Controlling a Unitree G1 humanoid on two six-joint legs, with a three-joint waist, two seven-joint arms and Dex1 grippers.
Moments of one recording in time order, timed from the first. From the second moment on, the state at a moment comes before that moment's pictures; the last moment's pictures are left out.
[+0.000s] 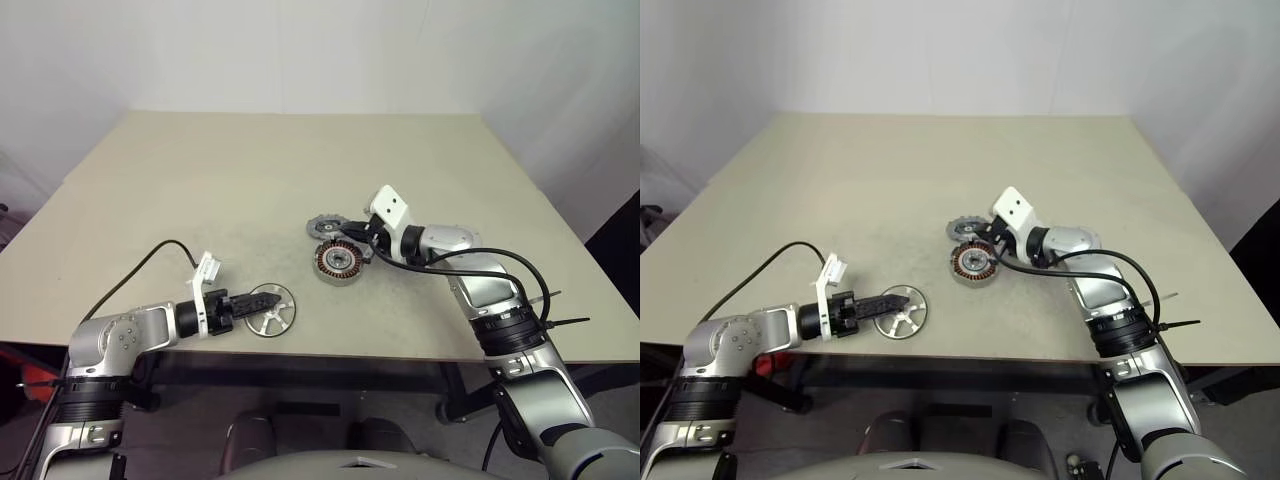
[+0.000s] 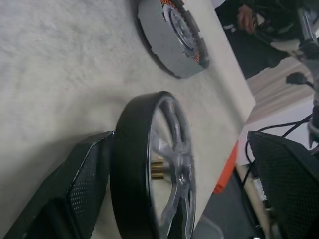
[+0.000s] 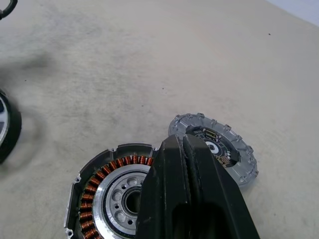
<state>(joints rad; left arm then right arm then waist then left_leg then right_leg) -0.18 0.46 0.17 -0.02 -0.81 1.16 -0.80 -0.55 -0.42 0.19 0.07 0.09 0.46 0.82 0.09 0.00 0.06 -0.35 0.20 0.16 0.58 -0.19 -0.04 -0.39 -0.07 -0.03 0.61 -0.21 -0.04</state>
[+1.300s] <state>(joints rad) -0.35 0.22 0.41 0.15 -1.05 1.27 -0.55 -0.57 -0.48 0.19 0.11 0.02 0.45 0.72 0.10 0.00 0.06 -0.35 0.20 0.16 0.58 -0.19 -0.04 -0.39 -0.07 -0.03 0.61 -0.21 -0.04</state>
